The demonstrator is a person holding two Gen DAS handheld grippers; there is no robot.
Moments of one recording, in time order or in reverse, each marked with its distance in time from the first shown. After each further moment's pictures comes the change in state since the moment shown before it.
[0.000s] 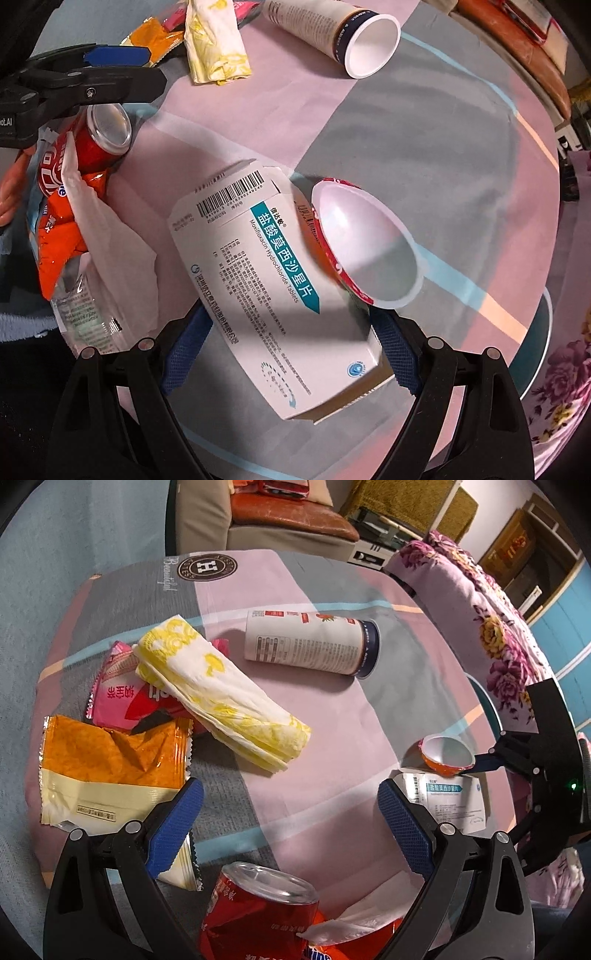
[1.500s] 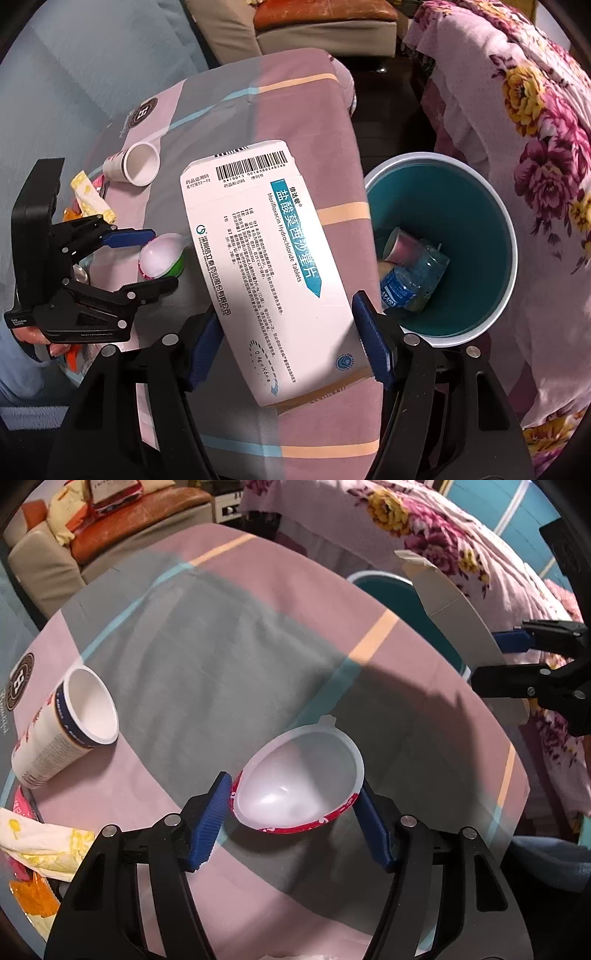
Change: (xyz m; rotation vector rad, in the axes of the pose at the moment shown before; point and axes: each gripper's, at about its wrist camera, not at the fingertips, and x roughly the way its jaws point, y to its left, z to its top) left arm 0.080 -0.173 0.018 0.501 0.169 -0.050; right arm -0.066 -0.140 -0.129 0.658 -0.313 0.021
